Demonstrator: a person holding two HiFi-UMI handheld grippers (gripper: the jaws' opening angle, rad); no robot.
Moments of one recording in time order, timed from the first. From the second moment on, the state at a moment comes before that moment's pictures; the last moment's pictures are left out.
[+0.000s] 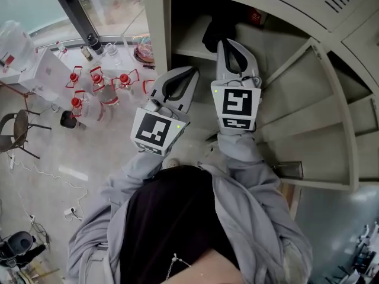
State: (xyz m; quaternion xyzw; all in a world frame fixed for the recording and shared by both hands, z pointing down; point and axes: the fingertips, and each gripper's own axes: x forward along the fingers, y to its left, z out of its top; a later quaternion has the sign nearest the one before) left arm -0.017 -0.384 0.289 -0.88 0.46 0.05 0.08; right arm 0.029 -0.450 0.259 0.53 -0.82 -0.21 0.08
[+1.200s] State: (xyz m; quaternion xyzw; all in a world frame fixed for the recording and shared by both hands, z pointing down) left arm -0.025 -0.323 0.379 -0.86 0.52 0.01 -0.01; right arm 0.079 -0.316 0.384 0.57 -0.82 -0.04 0.02
